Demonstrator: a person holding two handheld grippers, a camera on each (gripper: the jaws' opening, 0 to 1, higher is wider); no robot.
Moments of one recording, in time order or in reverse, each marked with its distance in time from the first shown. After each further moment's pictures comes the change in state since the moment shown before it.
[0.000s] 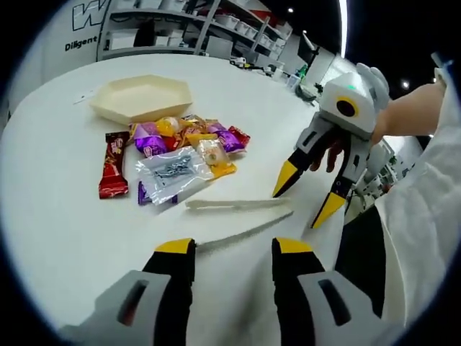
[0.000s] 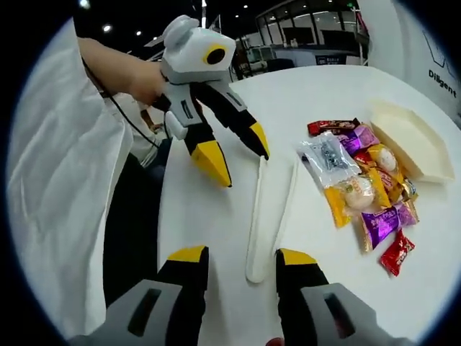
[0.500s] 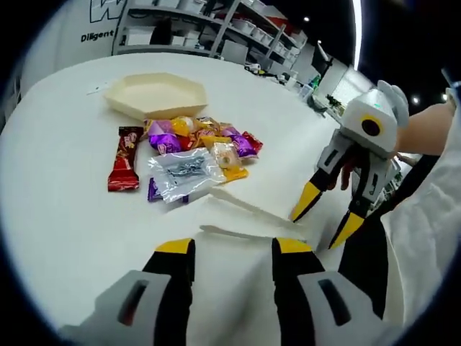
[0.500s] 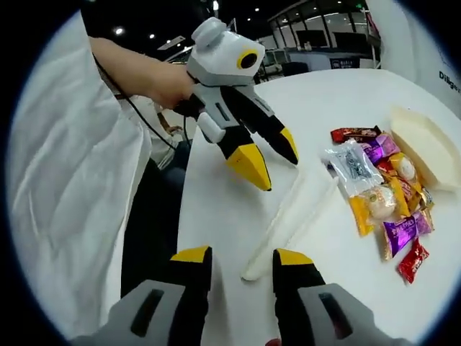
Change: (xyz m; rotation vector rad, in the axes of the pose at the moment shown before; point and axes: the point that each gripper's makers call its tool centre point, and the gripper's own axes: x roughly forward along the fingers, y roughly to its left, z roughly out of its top) left arm 0.001 0.006 0.002 -0.092 -0.033 0.028; right arm 0.001 0.018 0.010 -0.006 -0.024 0.070
